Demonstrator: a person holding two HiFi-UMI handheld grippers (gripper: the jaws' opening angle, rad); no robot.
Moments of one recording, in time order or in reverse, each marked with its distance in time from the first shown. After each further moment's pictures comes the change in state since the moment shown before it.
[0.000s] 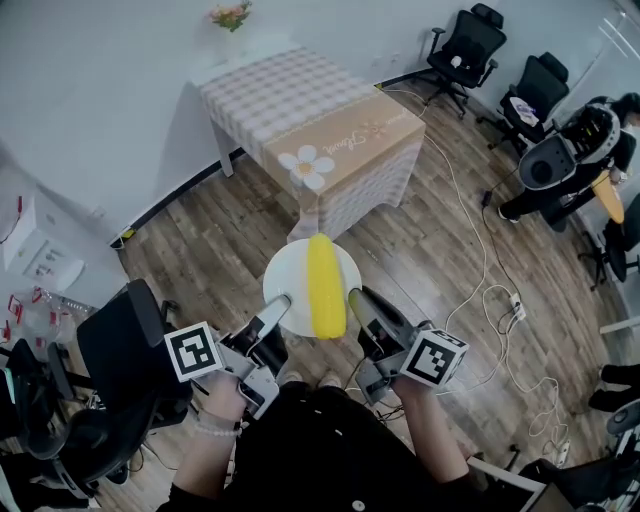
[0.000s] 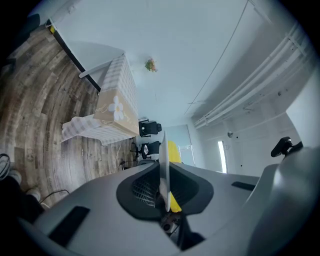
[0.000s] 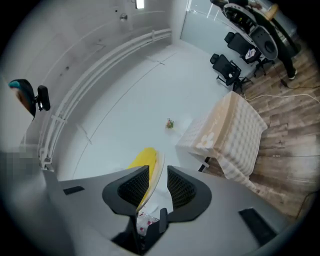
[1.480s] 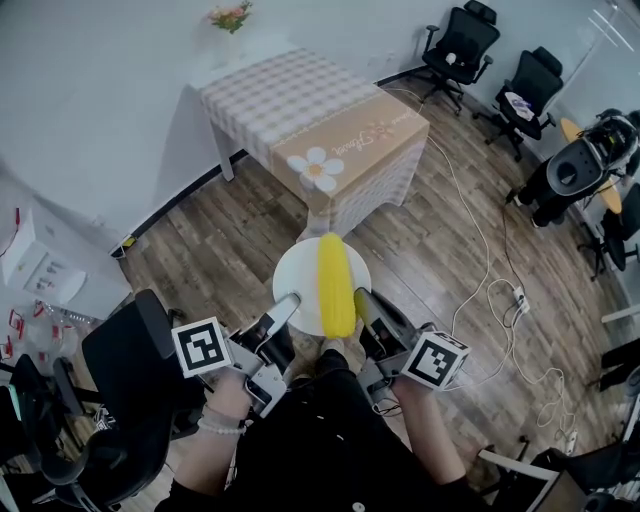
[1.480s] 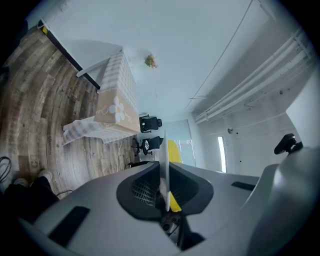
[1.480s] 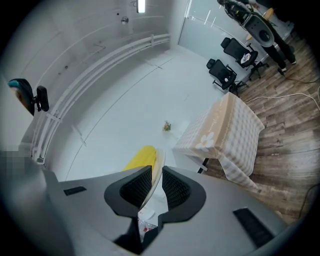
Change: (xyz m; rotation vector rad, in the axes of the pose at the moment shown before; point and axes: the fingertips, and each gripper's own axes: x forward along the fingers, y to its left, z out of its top) left arm -0.015 0.014 0.033 0.018 0.076 0.011; right arm 0.035 0.008 -0.023 0.007 -0.066 -0.048
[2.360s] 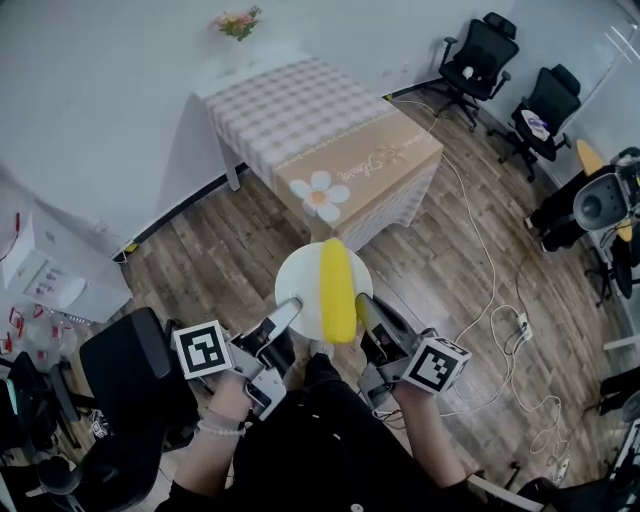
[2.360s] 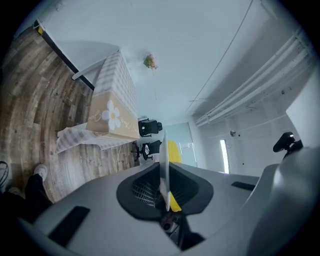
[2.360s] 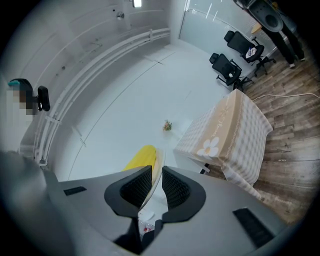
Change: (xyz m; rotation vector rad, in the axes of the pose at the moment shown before) left arm 0.074 0.007 0.058 0.007 -0.039 0.002; right arm 0.065 -0.038 0.064 0.006 0.040 0.058
